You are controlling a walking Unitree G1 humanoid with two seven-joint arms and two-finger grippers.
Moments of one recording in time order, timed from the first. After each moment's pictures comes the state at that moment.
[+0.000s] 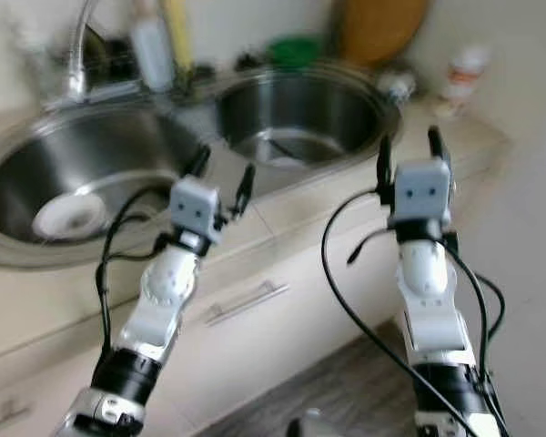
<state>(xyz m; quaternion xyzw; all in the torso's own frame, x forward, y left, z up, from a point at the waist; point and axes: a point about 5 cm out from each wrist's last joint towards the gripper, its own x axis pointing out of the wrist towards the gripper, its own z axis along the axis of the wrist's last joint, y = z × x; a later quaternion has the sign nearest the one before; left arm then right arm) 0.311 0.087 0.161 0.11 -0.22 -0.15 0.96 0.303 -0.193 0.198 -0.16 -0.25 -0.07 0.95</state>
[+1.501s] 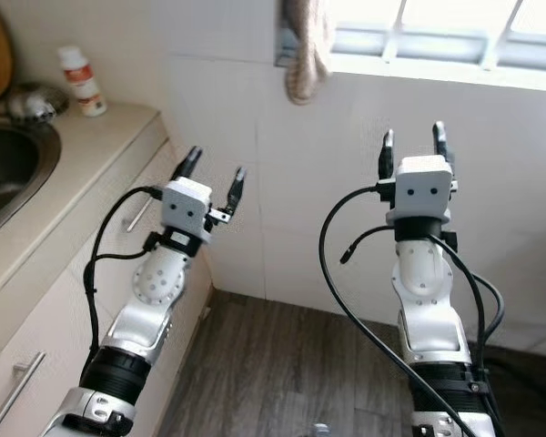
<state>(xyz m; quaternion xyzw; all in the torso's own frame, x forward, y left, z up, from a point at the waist) 0.312 0.095 0.160 0.12 -0.22 -0.14 0.96 0.302 -0.192 0.200 -0.15 -0.26 -0.09 0.95</state>
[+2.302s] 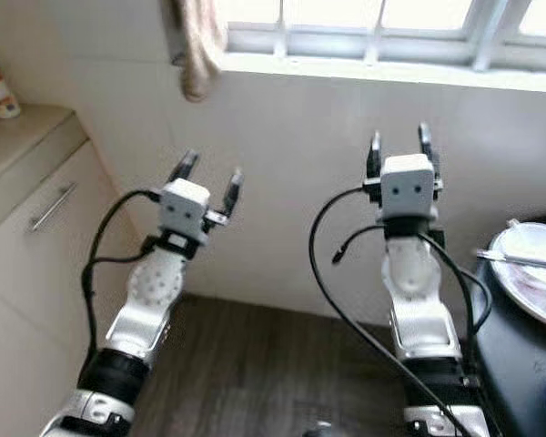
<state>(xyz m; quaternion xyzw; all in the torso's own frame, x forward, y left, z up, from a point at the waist) 0.313 0.103 0.159 0.12 -0.22 -0.12 0.96 0.310 -0.179 0.201 -0.15 -0.26 -0.07 0.95</state>
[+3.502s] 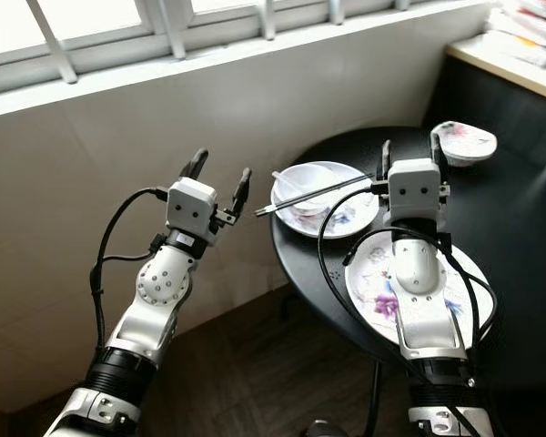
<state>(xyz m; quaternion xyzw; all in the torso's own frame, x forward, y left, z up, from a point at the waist) 0.312 0.097 0.156 0.11 -0.21 -0.14 0.96 0.311 -0.188 0.187 -0.14 -0.21 -0.09 0.96</state>
